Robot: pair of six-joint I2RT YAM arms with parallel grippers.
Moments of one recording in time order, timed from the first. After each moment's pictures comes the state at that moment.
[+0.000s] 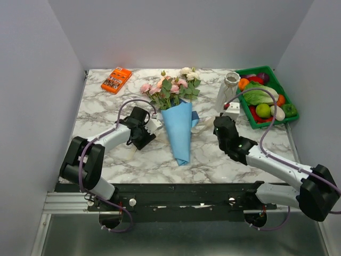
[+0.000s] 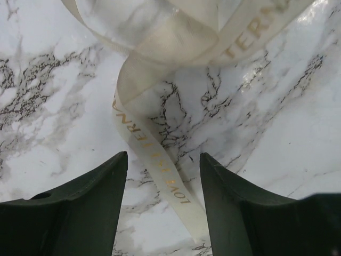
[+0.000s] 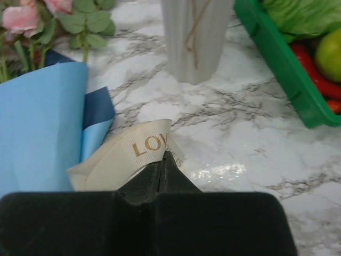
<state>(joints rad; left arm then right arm) -0.40 1.54 0.86 -0.46 0.08 0.52 0.74 1.17 0.66 0.03 0.76 0.38</state>
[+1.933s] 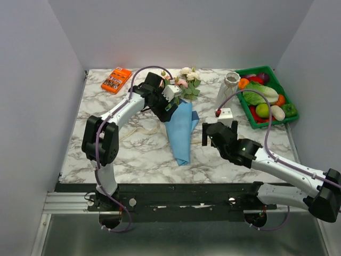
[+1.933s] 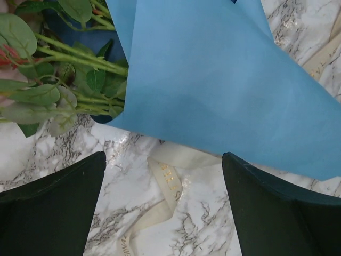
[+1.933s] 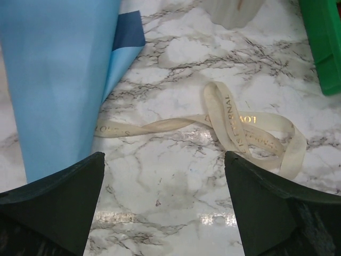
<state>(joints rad) -0.43 1.86 1.53 -0.66 0.38 0.44 0.88 1.07 0.81 -0.48 0.72 0.51</state>
